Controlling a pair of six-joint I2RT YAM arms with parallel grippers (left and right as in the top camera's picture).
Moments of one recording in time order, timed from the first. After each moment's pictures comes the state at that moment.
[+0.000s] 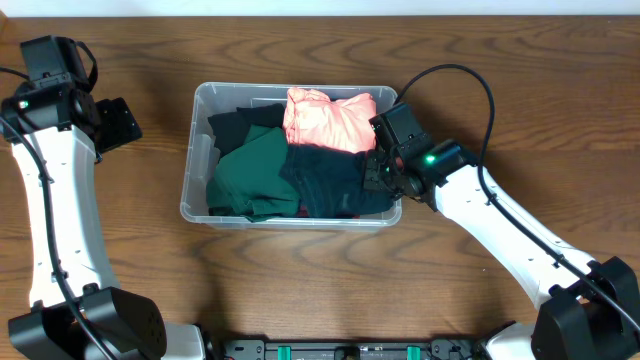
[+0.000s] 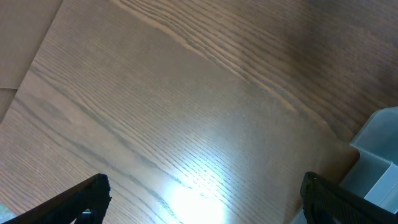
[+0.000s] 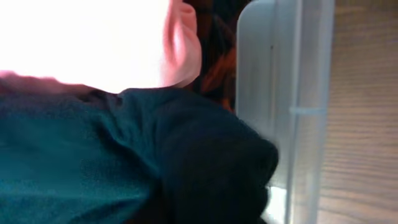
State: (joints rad) left arm 0.31 1.61 1.60 -1.14 -0.27 -0.16; right arm 0.54 1.60 1.17 -0.72 -0.03 0.66
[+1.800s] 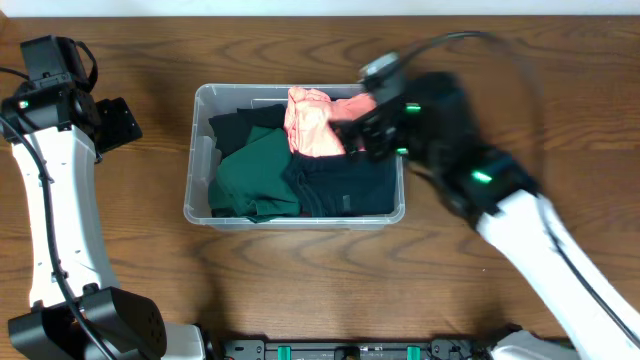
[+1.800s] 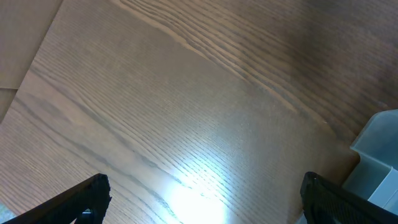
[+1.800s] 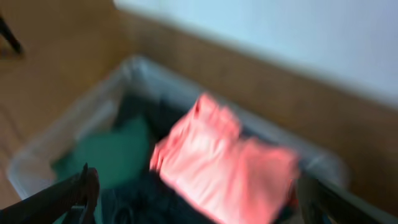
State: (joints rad) left arm 0.31 1.61 1.60 -1.14 -0.27 -0.16; right arm 0.51 1.32 1.25 -0.38 -0.18 0.08
